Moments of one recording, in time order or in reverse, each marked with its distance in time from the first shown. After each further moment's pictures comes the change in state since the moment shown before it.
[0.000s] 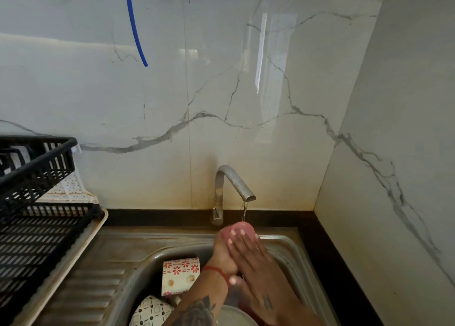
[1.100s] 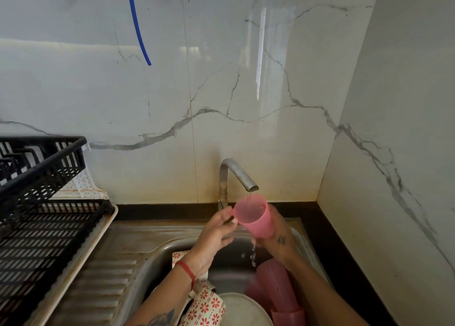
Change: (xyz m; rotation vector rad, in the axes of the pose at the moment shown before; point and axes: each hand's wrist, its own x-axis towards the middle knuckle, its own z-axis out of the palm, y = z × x) left_hand -0.022 0.033 -0.041 0.732 -0.311 0.464; right_hand 0.035 0.027 -0.002 0.692 0.339 0.471
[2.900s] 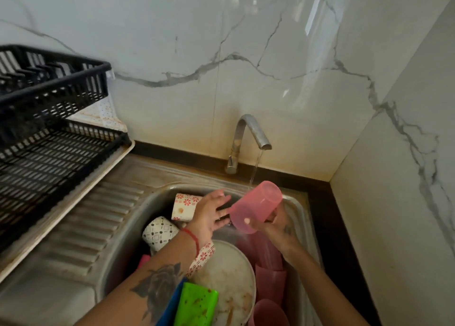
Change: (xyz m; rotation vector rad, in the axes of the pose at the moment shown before) left_hand -0.013 -0.062 0.015 -0.446 0.418 -0.270; right_hand -0.040 0.043 -0.001 0.231 -0.203 0.169
